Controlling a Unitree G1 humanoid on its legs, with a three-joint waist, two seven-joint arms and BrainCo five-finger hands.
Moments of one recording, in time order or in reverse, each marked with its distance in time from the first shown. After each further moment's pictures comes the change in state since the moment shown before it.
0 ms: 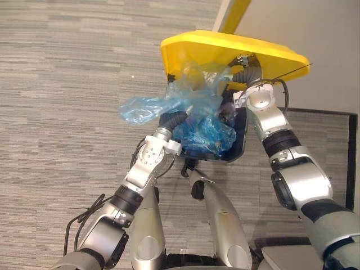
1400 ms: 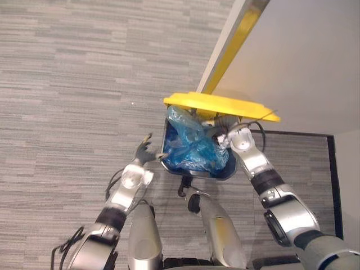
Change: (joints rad) left arm 0.451 0.115 0.262 0.108 0.387 0.106 -0.015; right arm 0.474 0.061 0.039 -0.162 -0.134 0.011 0.063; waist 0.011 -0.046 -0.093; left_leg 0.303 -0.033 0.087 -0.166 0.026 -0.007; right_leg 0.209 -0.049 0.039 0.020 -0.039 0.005
